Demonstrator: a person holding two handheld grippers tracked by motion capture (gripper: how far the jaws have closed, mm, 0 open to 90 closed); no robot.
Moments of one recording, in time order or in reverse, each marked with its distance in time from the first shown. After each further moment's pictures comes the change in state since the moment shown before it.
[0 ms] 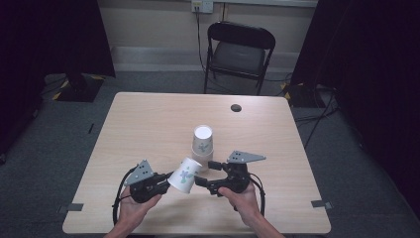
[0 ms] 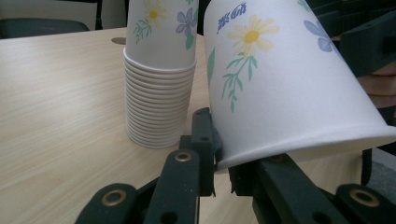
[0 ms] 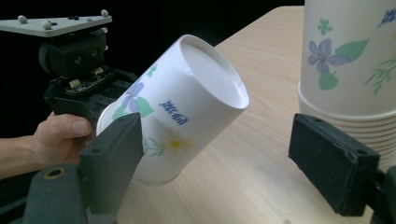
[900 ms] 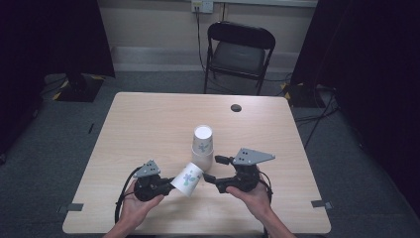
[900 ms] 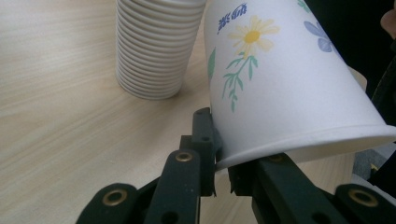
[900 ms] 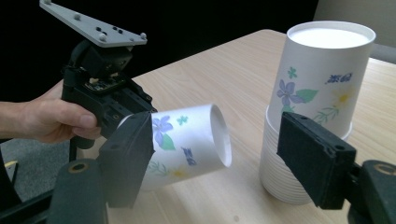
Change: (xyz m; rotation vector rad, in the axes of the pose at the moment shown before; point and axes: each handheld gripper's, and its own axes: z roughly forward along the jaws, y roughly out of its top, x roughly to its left) left arm 0.005 -0.008 0.015 0.211 -0.020 -0.078; right arm 0.006 0.018 -0.025 0.014 -0.060 -0.237
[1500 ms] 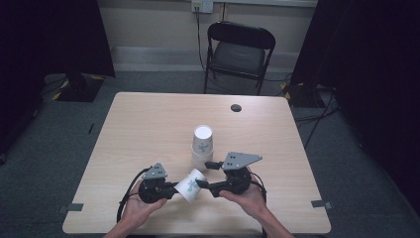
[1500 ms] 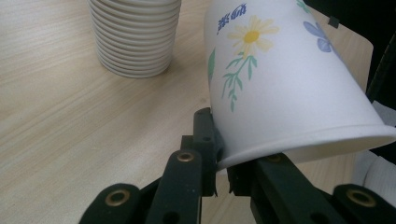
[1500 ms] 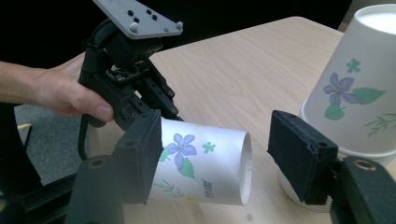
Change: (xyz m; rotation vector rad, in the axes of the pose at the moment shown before) left arm -0.003 -0.002 0.009 0.089 -0.022 0.041; right arm 0.008 -0.003 0.019 0.076 0.085 -0.093
